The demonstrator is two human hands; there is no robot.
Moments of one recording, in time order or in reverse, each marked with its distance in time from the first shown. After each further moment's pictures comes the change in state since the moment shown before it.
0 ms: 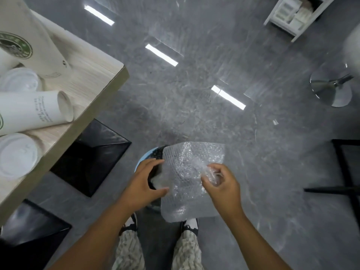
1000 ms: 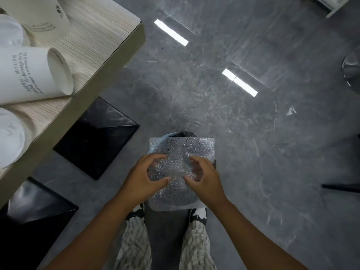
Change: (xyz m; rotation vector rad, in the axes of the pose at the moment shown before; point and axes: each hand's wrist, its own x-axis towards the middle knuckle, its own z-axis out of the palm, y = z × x) left_hand -0.006 -0.050 -0.008 -0.164 0.031 -0.197; right_hand 0.020 0.055 0.106 -0.150 -0.341 -0.132
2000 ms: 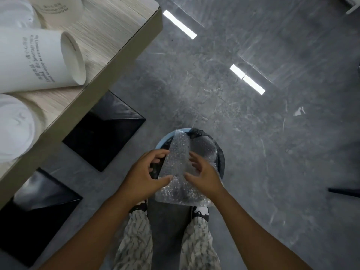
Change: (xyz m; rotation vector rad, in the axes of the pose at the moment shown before) left_hand -0.005 -0.006 -0.015 0.017 0.015 -0.023; right_hand 0.022 0.015 0.025 0.048 -0.199 0.218
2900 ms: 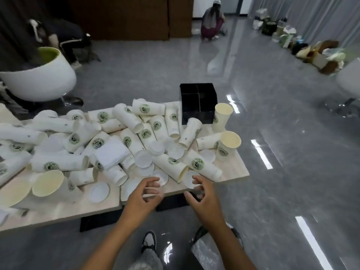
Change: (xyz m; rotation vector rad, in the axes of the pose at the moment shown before) left_hand -0.328 0.199 -0.170 -0.421 0.930 -0.015; right_hand -0.218 -0.383 0.013 -0.136 -0.296 -0.767
